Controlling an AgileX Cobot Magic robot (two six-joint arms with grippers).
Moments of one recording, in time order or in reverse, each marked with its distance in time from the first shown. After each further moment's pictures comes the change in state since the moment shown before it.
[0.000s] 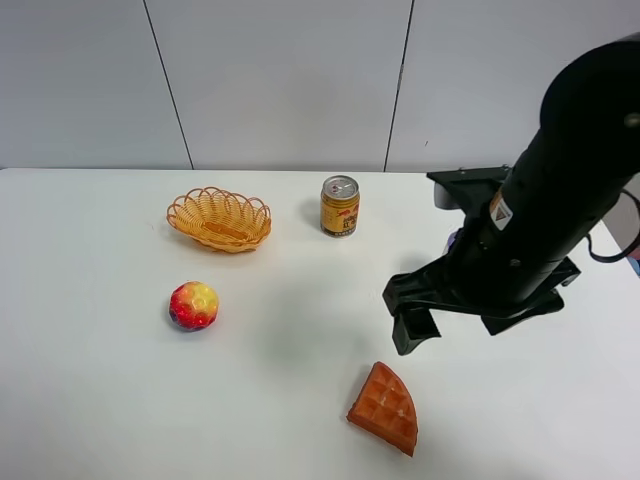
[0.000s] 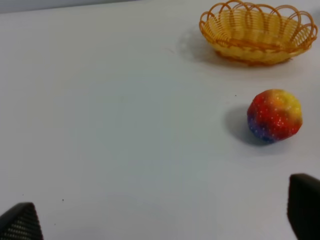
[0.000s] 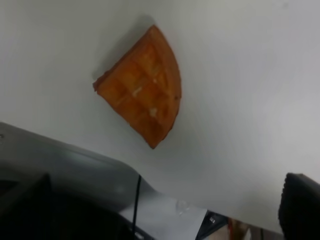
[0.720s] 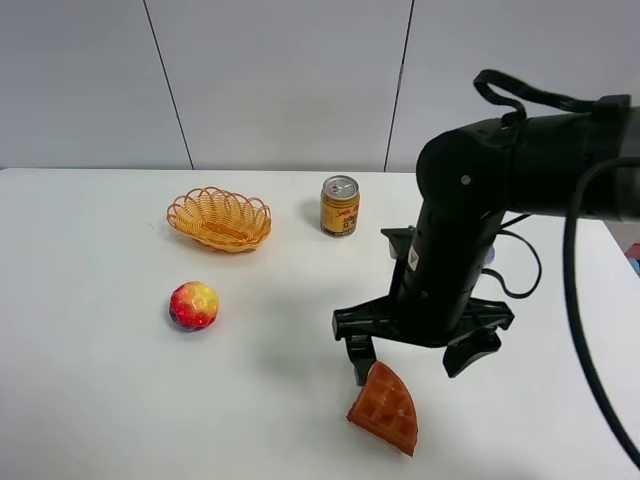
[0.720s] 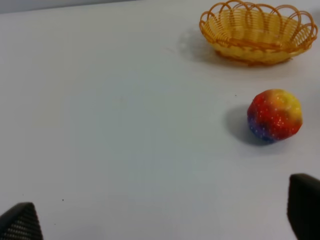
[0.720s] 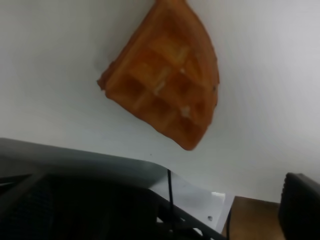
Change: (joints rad) left arm 0.000 0.000 0.000 0.000 0.000 0.000; right arm 0.042 0.263 0.000 0.080 -0.078 0.133
